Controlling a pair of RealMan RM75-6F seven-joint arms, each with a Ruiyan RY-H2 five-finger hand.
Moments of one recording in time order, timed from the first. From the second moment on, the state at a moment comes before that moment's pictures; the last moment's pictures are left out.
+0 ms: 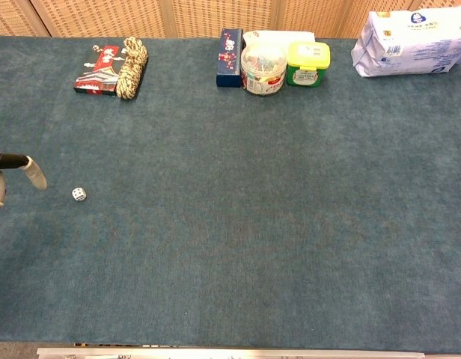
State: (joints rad) left arm -0.25 -0.99 0.10 -1.92 1.62 1.12 0.13; right arm 0.07 -1.13 0.08 -1.61 -1.50 1.51 -0.08
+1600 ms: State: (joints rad) left arm -0.39 -1.19 0.09 -1.79 1.38 0.91 0.22; right arm 0.06 -1.11 0.10 -1.62 -1.49 1.53 -0.05
